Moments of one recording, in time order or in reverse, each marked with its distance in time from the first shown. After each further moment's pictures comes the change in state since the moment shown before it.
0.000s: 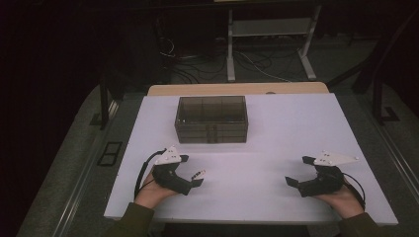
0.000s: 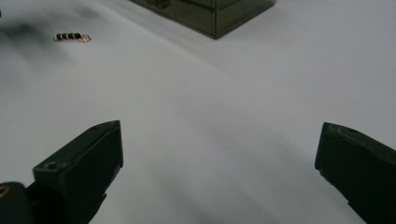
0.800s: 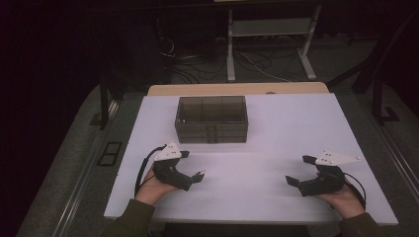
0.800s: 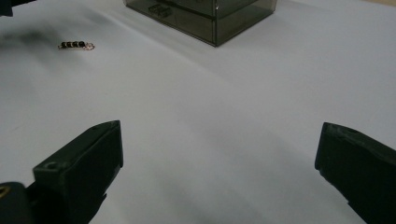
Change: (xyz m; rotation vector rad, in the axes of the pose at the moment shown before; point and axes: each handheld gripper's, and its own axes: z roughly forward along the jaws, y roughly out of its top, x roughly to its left) left arm 0.006 0.010 0.001 -0.024 0.001 0.009; right arm 0.000 0.001 -0.002 -0.022 0.008 0.005
